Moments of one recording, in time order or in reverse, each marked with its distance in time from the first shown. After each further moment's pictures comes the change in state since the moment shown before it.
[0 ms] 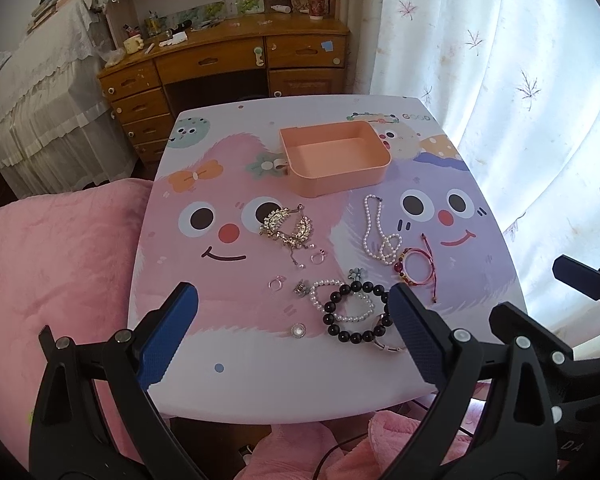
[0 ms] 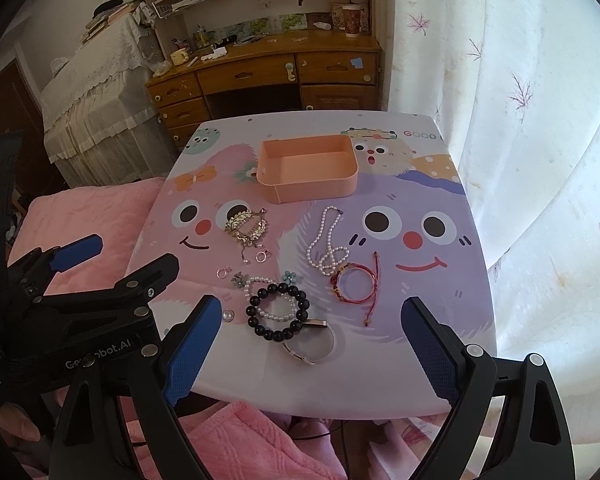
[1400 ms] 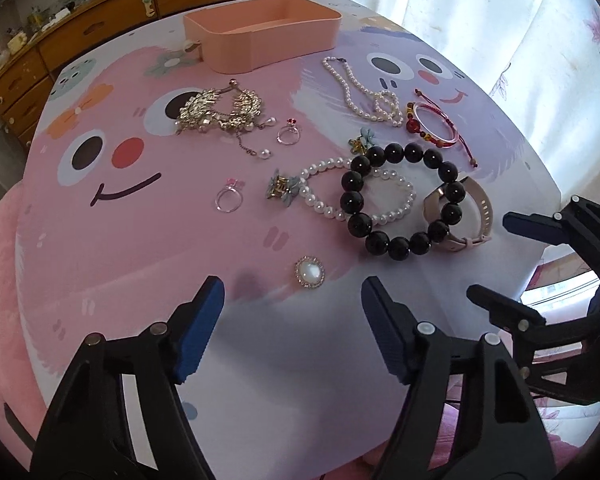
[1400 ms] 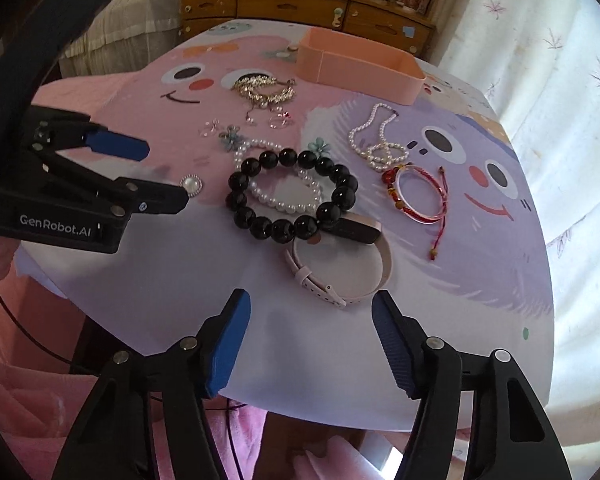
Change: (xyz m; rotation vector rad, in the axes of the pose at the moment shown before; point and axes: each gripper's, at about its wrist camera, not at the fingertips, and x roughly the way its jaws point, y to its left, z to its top) left arm 0.183 0.020 -0.096 0.318 0.136 -0.272; right arm 0.183 0.052 -0.157 -0.303 0.158 -0.100
